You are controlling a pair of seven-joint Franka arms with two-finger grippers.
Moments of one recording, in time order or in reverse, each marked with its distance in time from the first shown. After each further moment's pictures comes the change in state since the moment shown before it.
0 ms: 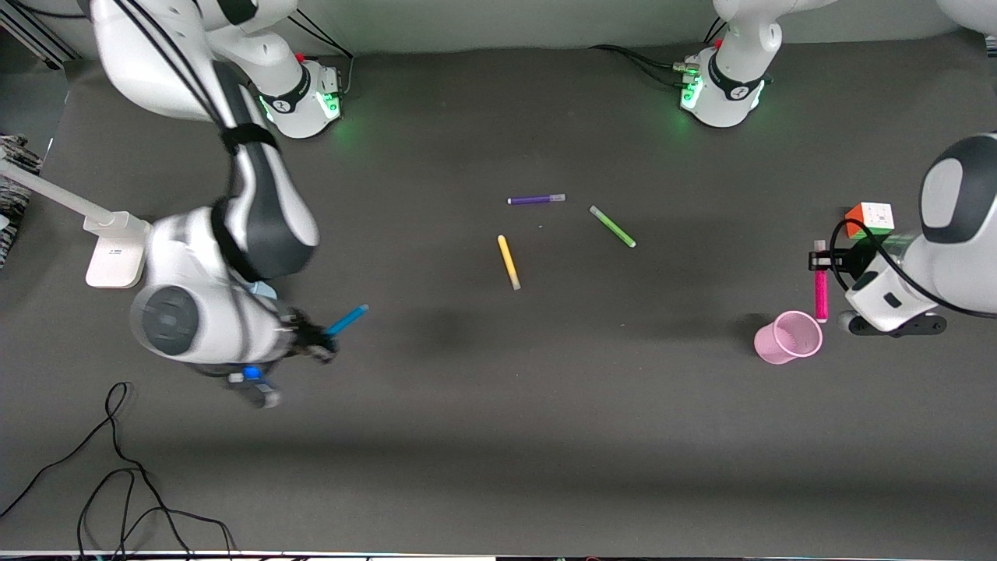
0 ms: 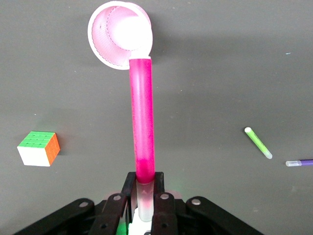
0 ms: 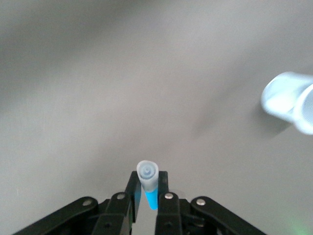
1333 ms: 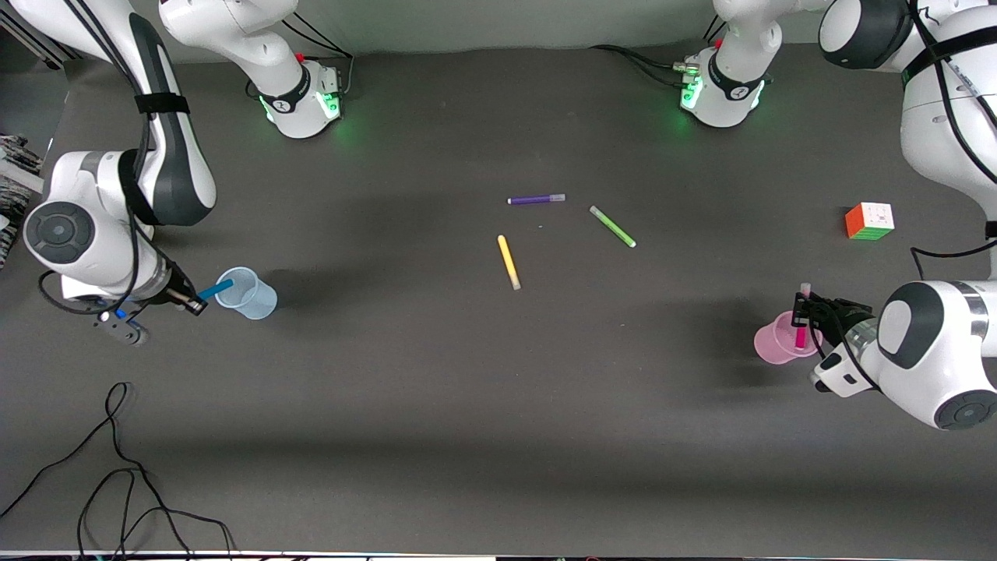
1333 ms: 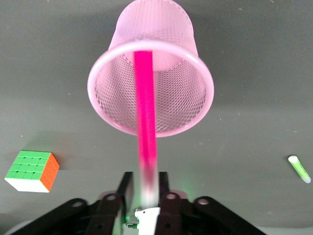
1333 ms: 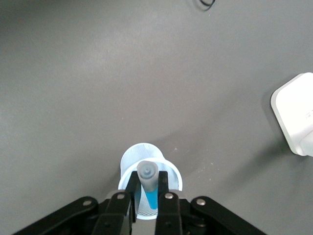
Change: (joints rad) left arm -0.013 0.459 0.037 0.332 0.095 -0.119 0.000; right arm 0.000 -0.393 -0.206 -0.756 -0.321 0.406 -0.203
